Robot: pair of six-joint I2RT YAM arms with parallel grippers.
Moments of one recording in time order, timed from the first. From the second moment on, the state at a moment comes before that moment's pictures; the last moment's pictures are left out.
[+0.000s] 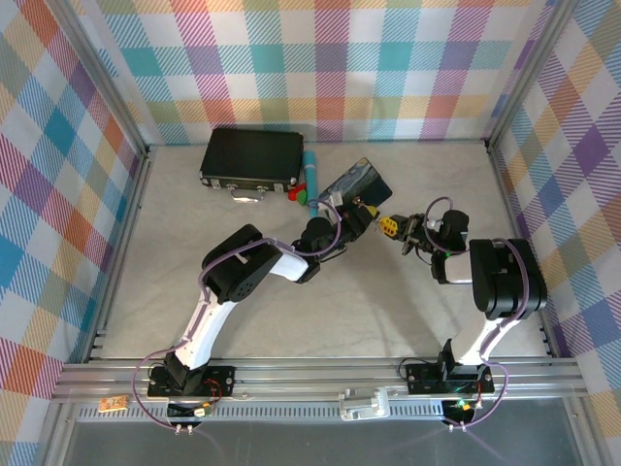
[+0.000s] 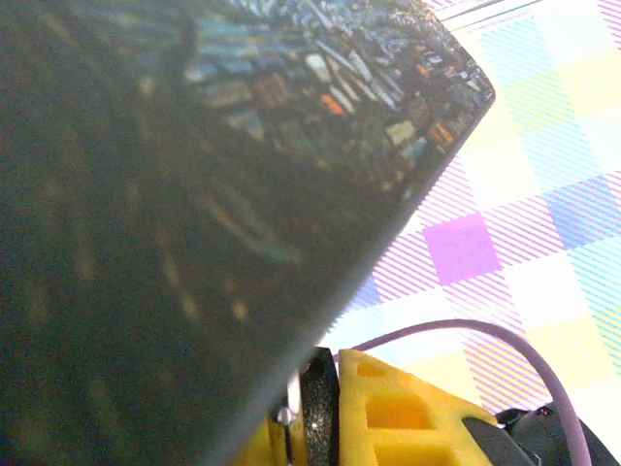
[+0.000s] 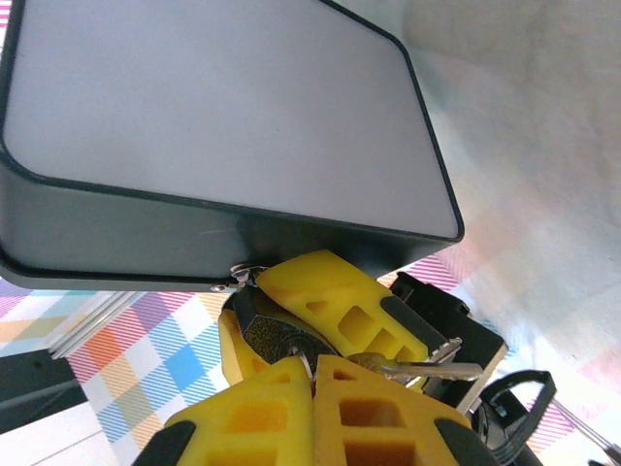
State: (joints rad) left arm -0.80 2.28 1.19 1.18 0.15 -1.26; right arm 0.02 1.73 0.52 1.03 -0.93 2.03
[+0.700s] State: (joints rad) left arm -0.83 2.18 1.27 0.81 0.21 -1.16; right arm 0.00 1.41 0.67 0.15 -0.81 1.30
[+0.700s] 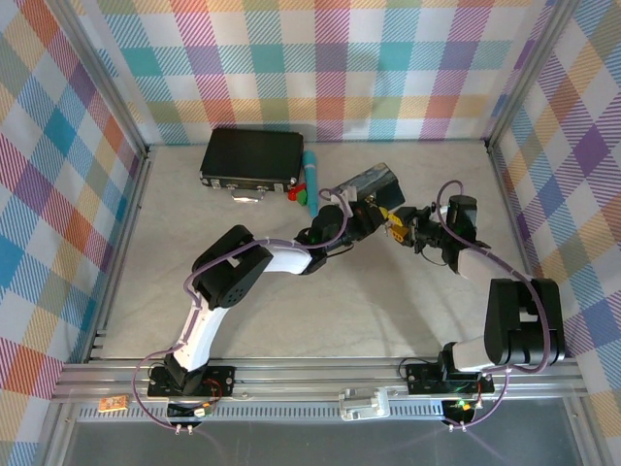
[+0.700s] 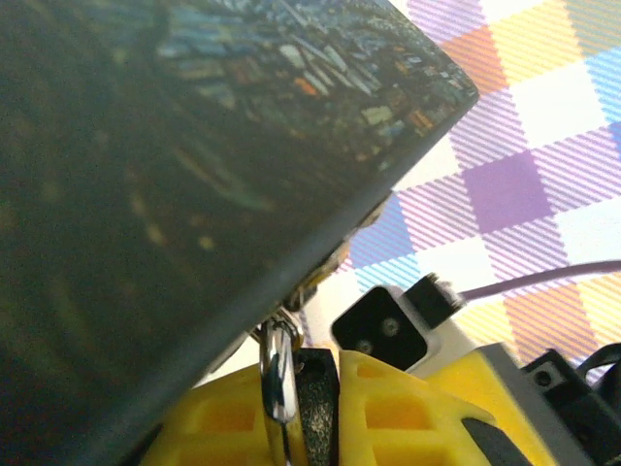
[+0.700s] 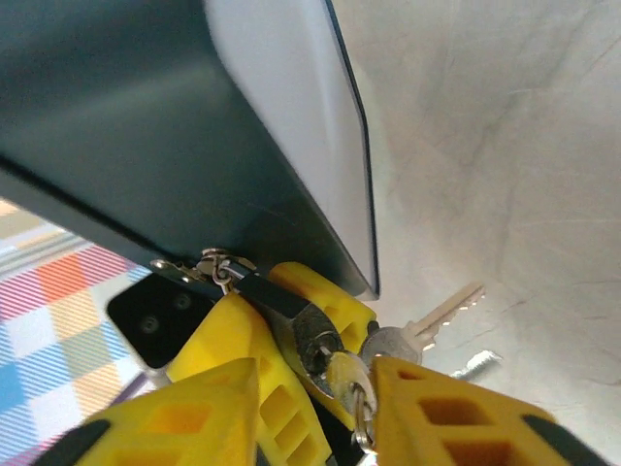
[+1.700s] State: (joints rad) left arm -0.86 2.20 1.29 0.43 0.18 -1.02; right arm 0.04 1.27 0.79 -0.33 -0.47 0.54
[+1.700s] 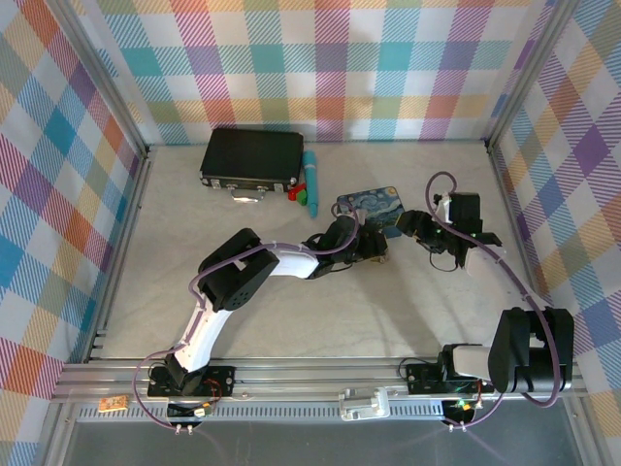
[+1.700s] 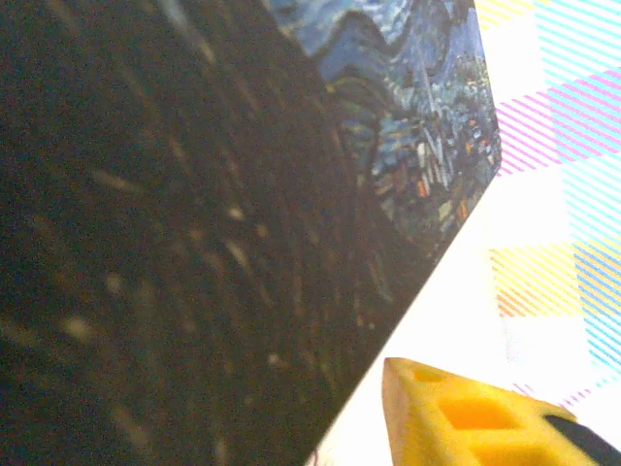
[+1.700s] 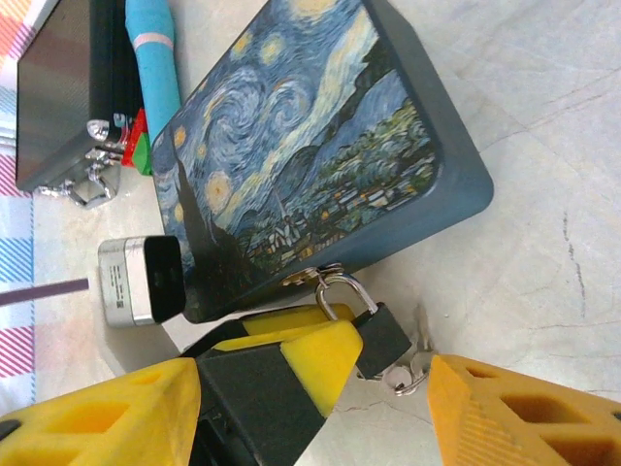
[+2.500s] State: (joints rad) left arm -0.67 1.74 0.85 0.44 0.18 -1.13; right arm 0.50 1.57 1.01 -0.59 0.01 0.28
